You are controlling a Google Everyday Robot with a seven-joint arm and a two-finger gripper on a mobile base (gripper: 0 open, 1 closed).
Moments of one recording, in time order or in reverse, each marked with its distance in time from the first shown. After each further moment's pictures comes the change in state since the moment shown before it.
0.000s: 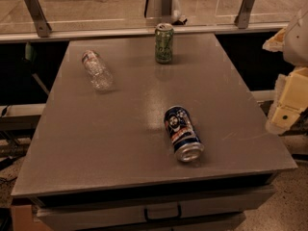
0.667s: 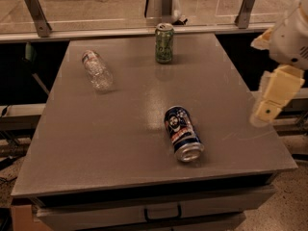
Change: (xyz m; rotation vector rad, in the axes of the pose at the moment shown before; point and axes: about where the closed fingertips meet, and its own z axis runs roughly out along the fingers) arm -0.017 -0.013 0.014 0.009 -0.054 -0.008
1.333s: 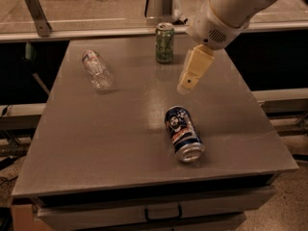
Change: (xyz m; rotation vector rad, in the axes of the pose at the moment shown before) arm -0.124 -0.064 0.074 -0.024 -0.195 -0.053
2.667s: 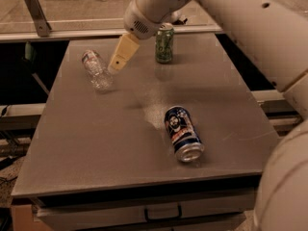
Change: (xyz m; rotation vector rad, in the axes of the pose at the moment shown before) arm -0.155 -0.051 0.101 -0.034 -0.232 -0.011
